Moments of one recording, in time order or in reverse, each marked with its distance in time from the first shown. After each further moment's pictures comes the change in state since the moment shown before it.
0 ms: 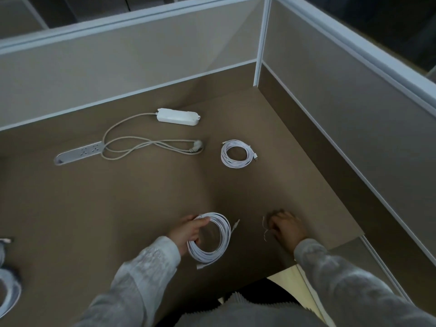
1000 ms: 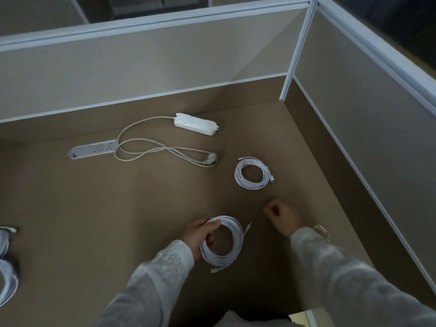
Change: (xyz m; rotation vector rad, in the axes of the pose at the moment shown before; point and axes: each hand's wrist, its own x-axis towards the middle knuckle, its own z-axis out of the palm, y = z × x) left_hand 0.059 0.014 0.017 -0.175 0.177 -0.001; right_hand 0.108 -0.022 -0.058 0.493 0.033 0.237
